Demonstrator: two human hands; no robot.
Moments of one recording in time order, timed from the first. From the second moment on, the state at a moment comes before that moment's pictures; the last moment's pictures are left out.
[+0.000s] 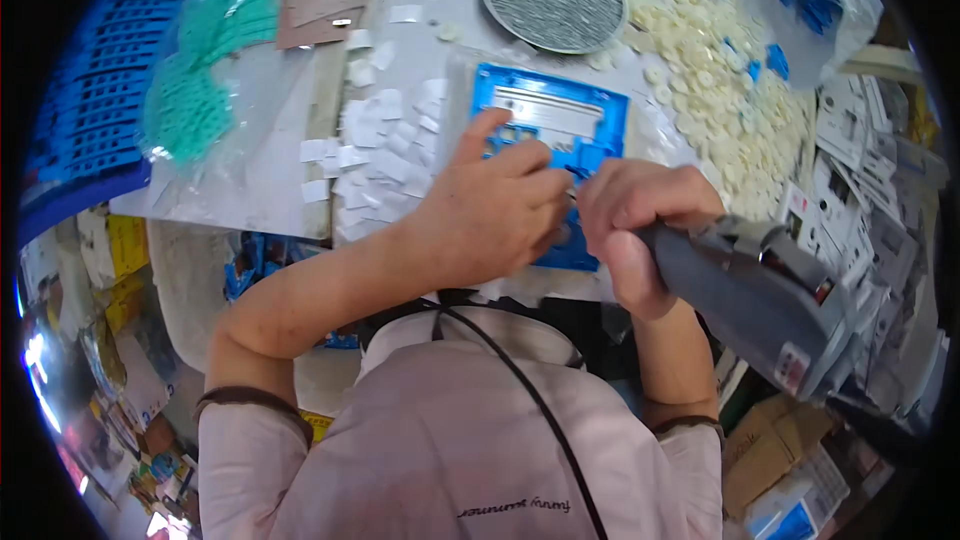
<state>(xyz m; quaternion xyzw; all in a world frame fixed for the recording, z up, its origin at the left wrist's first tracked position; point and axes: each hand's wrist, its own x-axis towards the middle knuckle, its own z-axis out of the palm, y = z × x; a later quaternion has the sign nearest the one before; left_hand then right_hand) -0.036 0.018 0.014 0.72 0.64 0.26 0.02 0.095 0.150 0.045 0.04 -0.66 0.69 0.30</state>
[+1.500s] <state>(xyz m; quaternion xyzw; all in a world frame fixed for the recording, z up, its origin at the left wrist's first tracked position) -0.084 -0.034 0.099 0.67 0.55 0.47 0.16 0.098 0.143 0.102 -0.14 -0.56 0.82 0.00</state>
